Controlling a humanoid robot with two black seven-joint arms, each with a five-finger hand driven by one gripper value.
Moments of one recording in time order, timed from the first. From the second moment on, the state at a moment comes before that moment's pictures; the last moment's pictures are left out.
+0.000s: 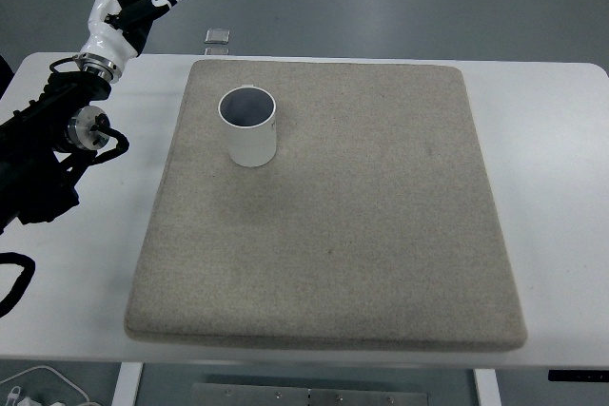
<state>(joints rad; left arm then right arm) -0.96 0.25 -0.63 -0.45 0.16 -0.23 -0.47 0.01 0.00 -0.07 0.15 -0.02 0.00 -0.12</state>
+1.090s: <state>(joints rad) -0.95 0.21 -0.66 -0.41 -0.34 -0.29 -0.11 0.03 0.00 -0.06 0.15 -0.02 0.00 -0.12</state>
